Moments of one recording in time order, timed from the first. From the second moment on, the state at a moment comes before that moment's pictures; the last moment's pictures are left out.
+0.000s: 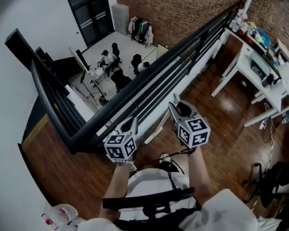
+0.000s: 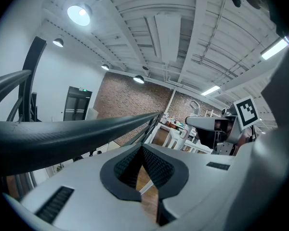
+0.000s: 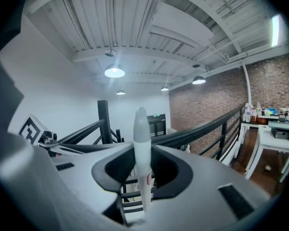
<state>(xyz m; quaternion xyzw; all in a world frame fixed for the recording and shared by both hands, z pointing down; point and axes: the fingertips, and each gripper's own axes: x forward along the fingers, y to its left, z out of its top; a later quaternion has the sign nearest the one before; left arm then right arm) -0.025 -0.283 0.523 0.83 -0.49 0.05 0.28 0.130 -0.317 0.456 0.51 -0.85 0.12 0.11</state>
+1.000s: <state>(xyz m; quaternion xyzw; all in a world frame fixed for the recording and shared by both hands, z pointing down) -0.051 -0.259 0.557 0.79 -0.52 0.06 0.31 0.103 -0.348 0.585 0.47 -0.85 0.17 0.18</state>
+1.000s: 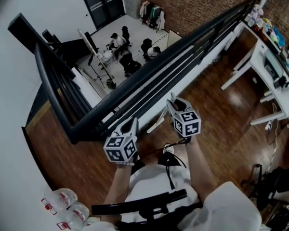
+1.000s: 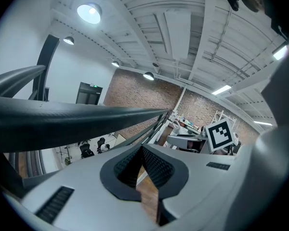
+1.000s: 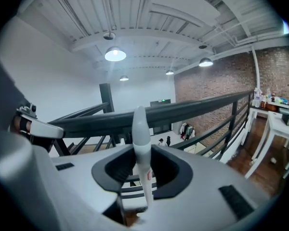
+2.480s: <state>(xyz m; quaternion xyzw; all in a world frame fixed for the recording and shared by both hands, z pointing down) -0.094 -0.278 0.564 0.76 -0.56 0.05 0.33 0.008 -0.440 0.687 0.40 -0.85 0.19 0.27</state>
